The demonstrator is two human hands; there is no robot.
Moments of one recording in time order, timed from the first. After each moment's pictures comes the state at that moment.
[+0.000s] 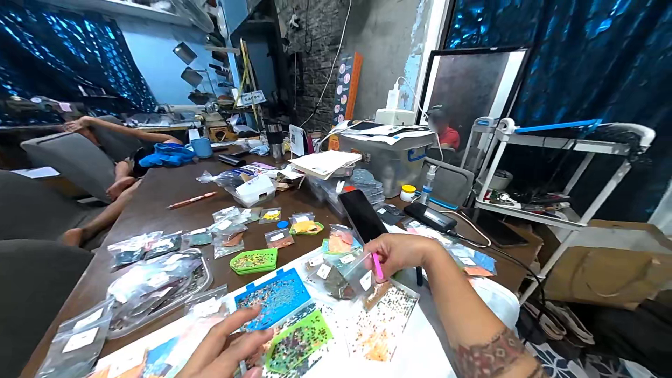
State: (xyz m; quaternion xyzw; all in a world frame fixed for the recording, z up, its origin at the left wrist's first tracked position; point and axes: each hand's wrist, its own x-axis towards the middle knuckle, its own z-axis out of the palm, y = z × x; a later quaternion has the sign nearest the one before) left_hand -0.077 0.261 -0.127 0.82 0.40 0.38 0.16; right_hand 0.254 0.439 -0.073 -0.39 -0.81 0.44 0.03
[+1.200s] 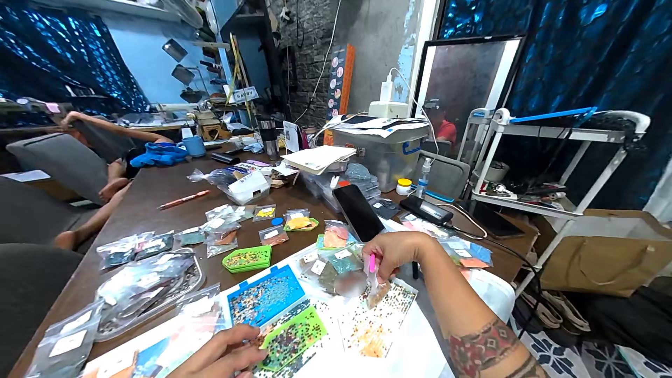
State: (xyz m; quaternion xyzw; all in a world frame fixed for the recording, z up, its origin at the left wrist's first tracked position) left_hand -0.089 0.267 -0.132 0.83 0.42 0.30 0.21; right_hand 0.257 0.452 -0.088 -0.44 -0.79 0.42 -0.06
